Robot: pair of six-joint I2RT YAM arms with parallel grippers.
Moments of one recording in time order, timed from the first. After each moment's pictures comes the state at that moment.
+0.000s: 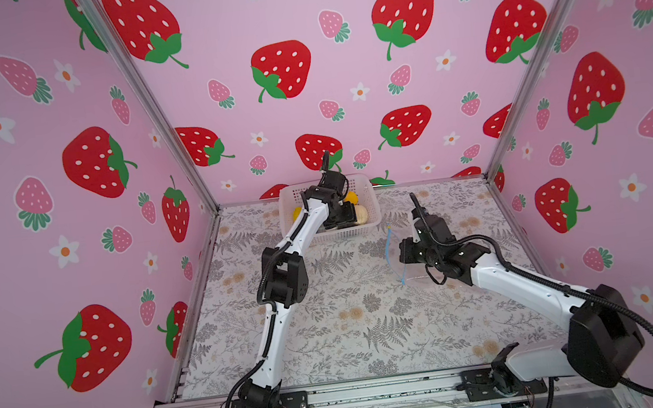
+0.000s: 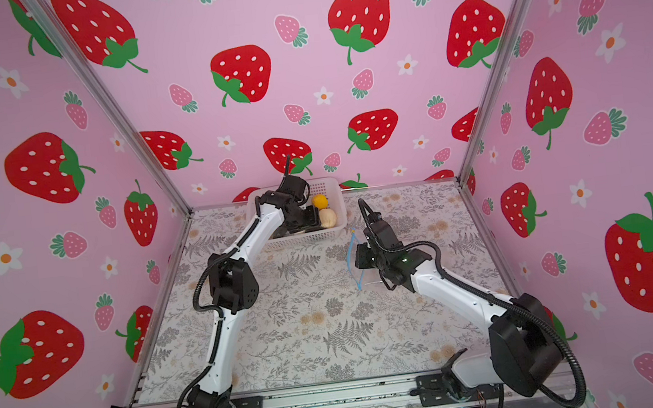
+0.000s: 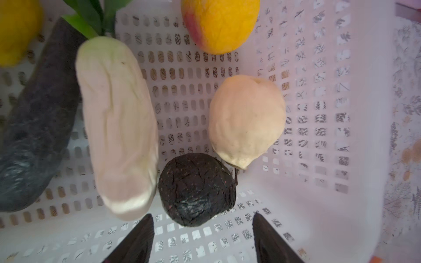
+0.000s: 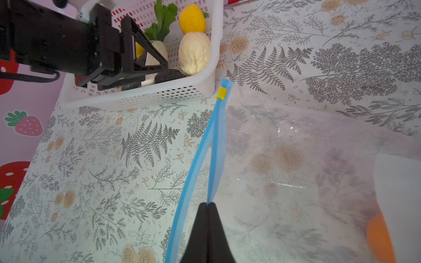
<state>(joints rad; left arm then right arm) -0.43 2.52 2.47 -1.04 0.12 -0.45 0.66 1.36 0.95 -0.27 0.08 0.51</state>
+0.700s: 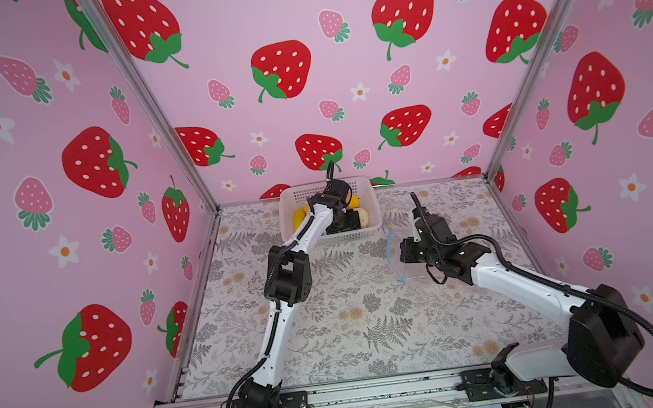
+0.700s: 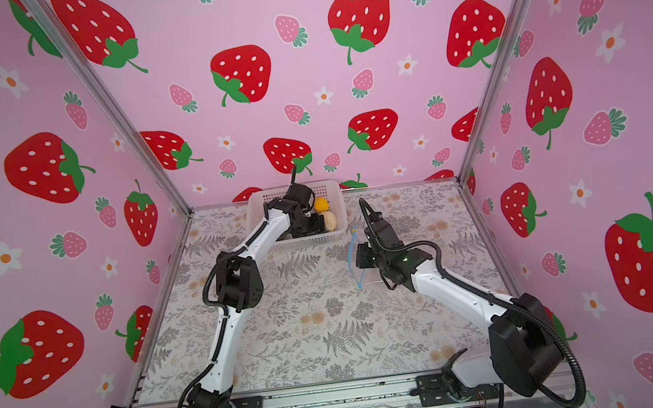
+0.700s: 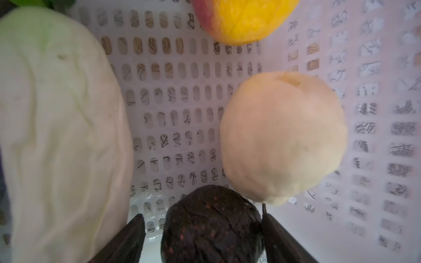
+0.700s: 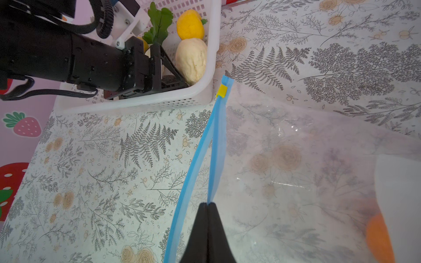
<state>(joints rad) -0.43 2.56 2.42 -0.99 0.11 -0.45 0.66 1.36 0.95 -0.27 0.08 0.51</state>
